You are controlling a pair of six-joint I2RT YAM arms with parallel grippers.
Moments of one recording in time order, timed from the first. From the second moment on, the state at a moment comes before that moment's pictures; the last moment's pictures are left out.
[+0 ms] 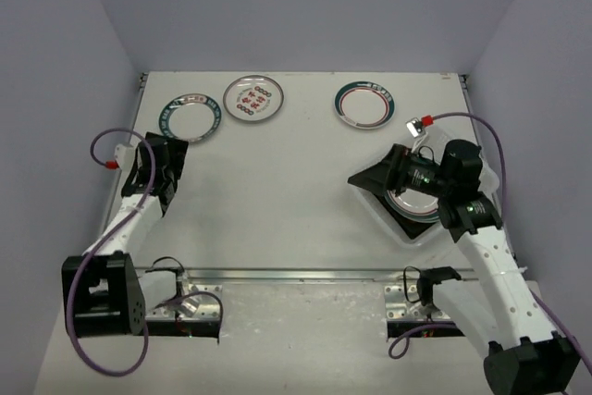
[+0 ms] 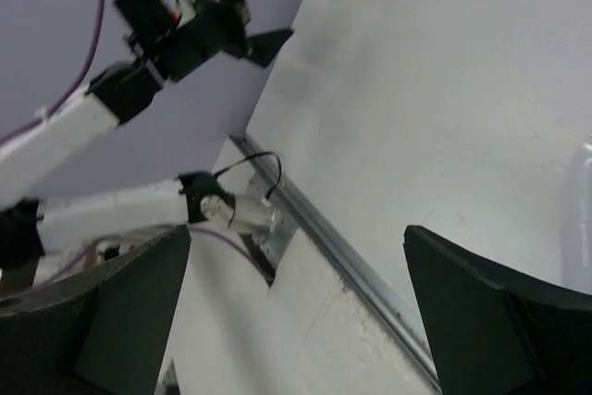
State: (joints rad) left arm 0.09 1.08 0.59 -0.12 -0.27 -1.16; right arm 0.08 0.80 0.65 -0.16 -0.87 0.68
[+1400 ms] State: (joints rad) left arm 0.30 1.43 0.55 0.27 0.01 -1.37; right arm 0.20 0.77 0.74 -0.19 -0.84 0.60
